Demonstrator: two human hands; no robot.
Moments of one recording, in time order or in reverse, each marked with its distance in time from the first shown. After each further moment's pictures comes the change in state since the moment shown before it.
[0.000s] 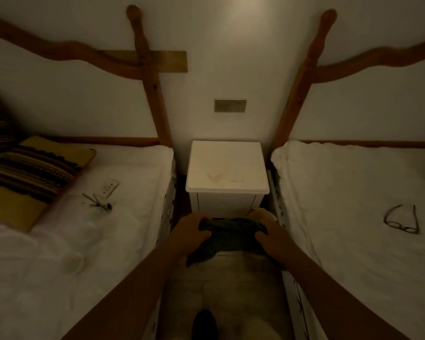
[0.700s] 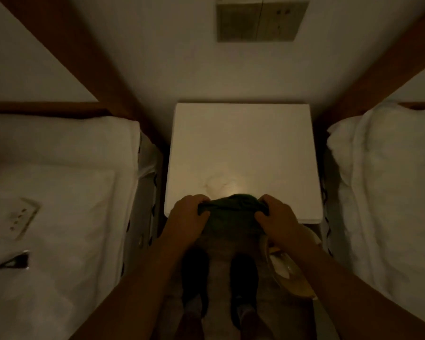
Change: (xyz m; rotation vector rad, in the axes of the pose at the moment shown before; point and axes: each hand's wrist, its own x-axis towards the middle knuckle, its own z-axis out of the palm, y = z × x) left_hand 0.452 -0.126 0.030 0.013 0.013 -0.127; right_hand 0.471 0.065 0.046 0.089 -0.067 0.088
